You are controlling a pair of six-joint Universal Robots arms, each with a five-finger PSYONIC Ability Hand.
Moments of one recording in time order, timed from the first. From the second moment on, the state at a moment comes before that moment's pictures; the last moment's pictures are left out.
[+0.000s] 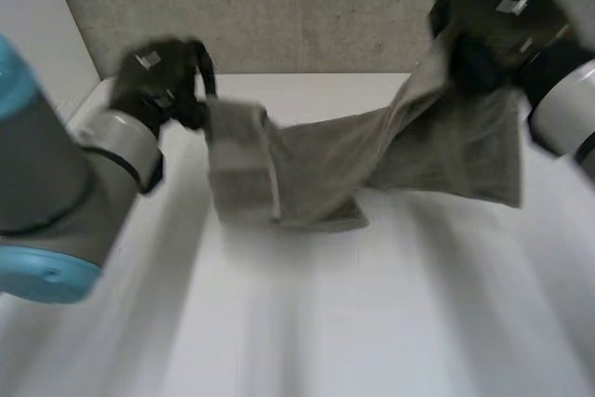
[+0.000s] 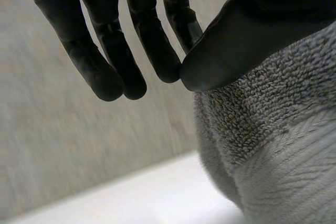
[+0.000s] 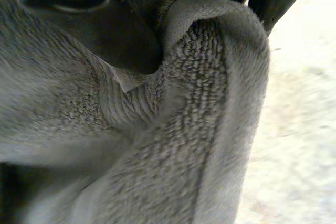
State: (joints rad) left arm 4.22 -1.79 -1.44 3.28 -1.65 3.10; right arm 1.89 -1.54 1.41 0.01 1.30 2.91; left_hand 1.44 1.52 1.54 1.52 1.49; right_hand 1.32 1.30 1.32 1.32 1.14
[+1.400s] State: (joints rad) left arm 4.28 -2.39 -1.07 3.27 -1.71 3.45; right arm 1.81 -1.02 1.31 0.05 1.42 2.80; left_hand 0.47 0.46 0.47 0.47 0.48; right_hand 1.33 1.30 1.34 1.34 1.15
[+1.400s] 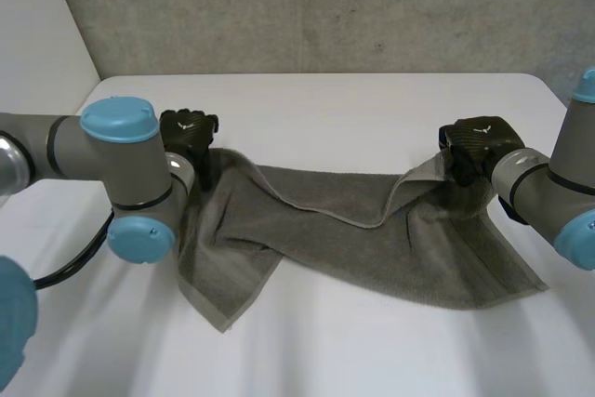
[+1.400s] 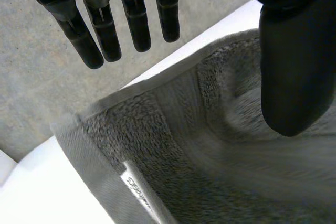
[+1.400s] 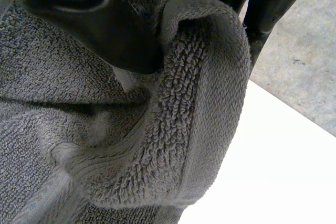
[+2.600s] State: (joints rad) left arm 4.29 -2.70 0.22 2.42 -1.68 3.12; right arm 1.84 -1.14 1.24 -0.12 1.40 2.76; left_hand 1.45 1.51 1.54 1.52 1.48; right_hand 1.33 1.30 1.34 1.34 1.15
